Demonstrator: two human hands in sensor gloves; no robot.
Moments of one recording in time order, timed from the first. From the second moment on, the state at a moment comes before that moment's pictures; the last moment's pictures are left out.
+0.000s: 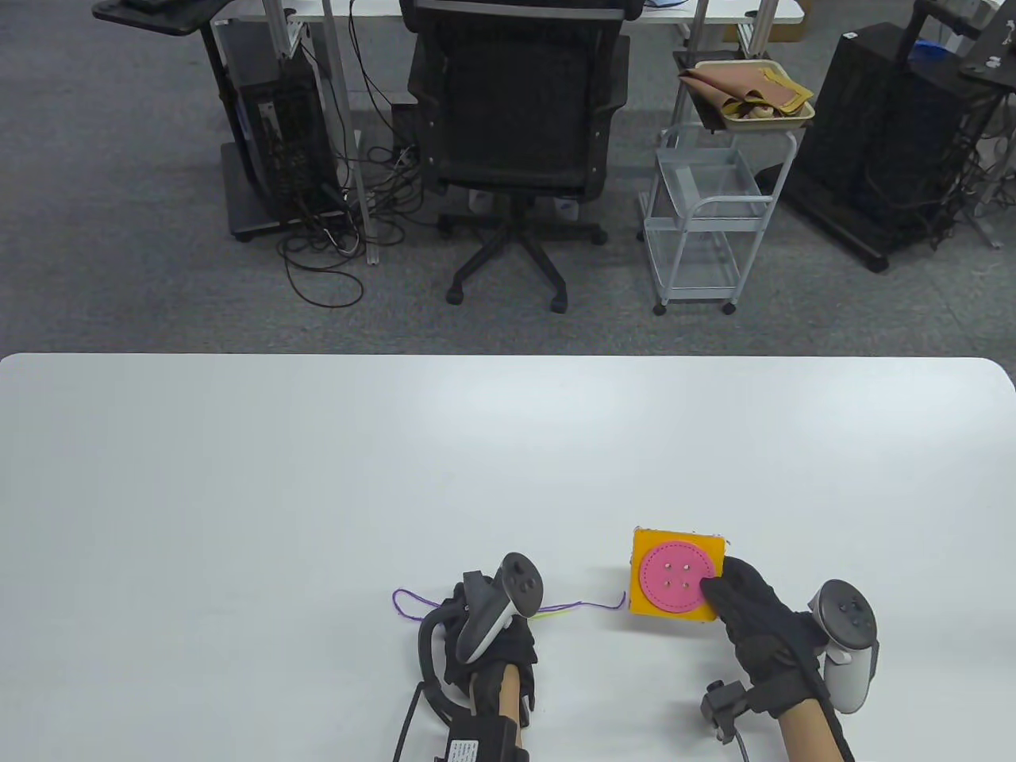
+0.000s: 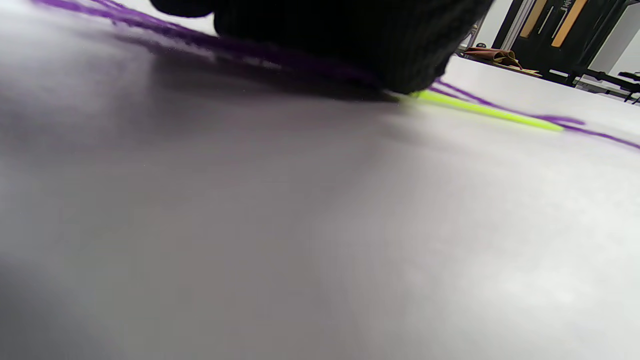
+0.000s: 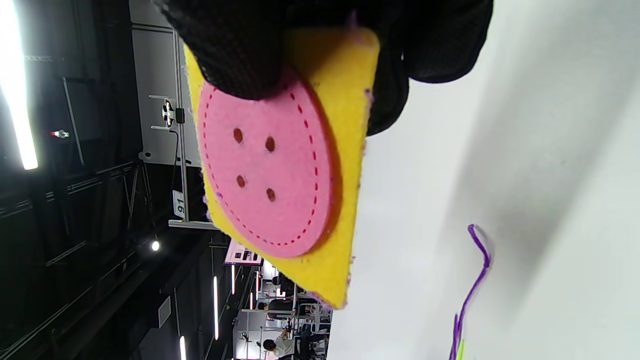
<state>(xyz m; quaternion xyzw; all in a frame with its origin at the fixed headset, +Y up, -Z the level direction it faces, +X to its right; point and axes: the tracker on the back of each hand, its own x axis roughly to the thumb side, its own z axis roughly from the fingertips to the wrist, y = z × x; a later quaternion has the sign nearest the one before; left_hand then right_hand) -0.046 -0.774 -0.334 -0.15 0.06 0.12 0.98 0.277 -0.752 -0.309 -0.02 0.06 0.73 0.68</state>
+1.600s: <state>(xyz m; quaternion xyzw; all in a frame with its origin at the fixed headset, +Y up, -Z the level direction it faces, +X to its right) -0.063 -0.737 -0.318 0.03 0.03 0.50 0.86 0.279 -0.751 -0.308 -0.02 0.08 0.66 0.75</state>
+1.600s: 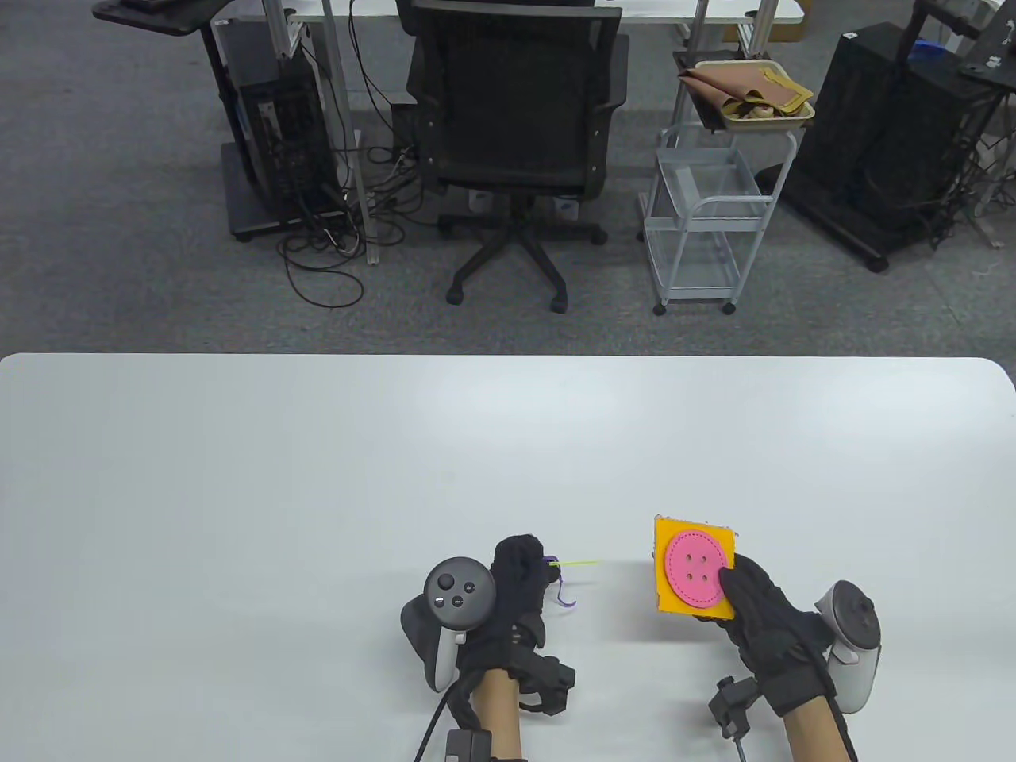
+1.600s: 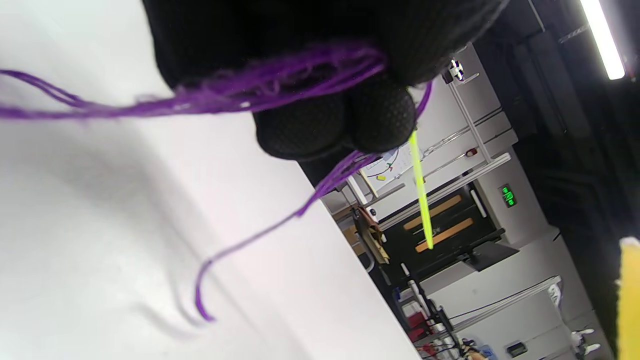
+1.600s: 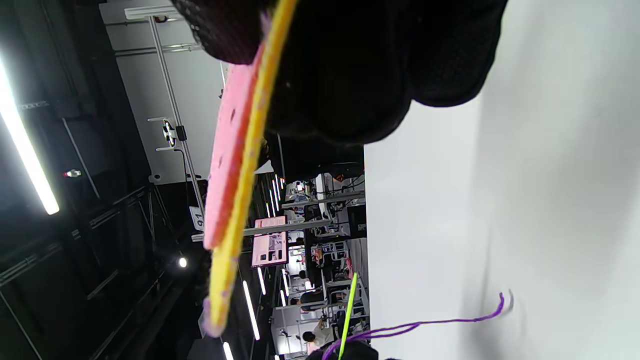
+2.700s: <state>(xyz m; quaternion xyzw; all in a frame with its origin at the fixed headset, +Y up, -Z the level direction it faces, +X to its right) 0.011 -0.722 -0.308 -0.02 -0.08 0.60 0.80 0.248 -0.766 -0.306 0.04 0.26 0.29 0.92</state>
